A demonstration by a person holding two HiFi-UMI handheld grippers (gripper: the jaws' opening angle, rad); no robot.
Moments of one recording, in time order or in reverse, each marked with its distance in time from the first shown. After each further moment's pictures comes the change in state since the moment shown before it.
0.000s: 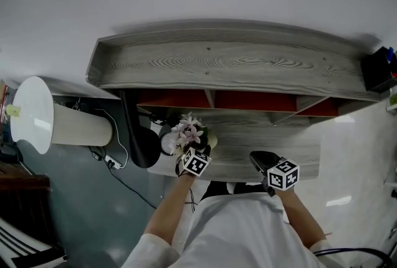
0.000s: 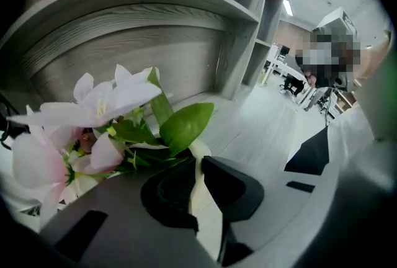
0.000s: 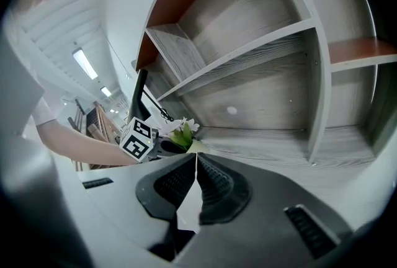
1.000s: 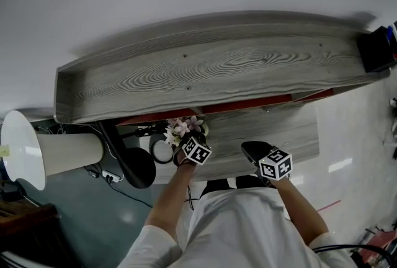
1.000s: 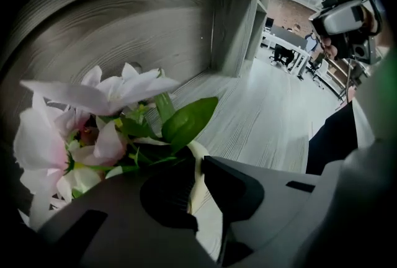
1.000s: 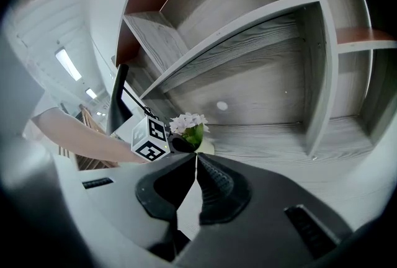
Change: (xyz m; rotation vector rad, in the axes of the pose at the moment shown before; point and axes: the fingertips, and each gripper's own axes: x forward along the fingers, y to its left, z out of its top) left arm 0.072 0.034 0.010 0.224 0.144 -0.021; right arm 0.042 -0.017 0.000 0.066 0.014 -0.102
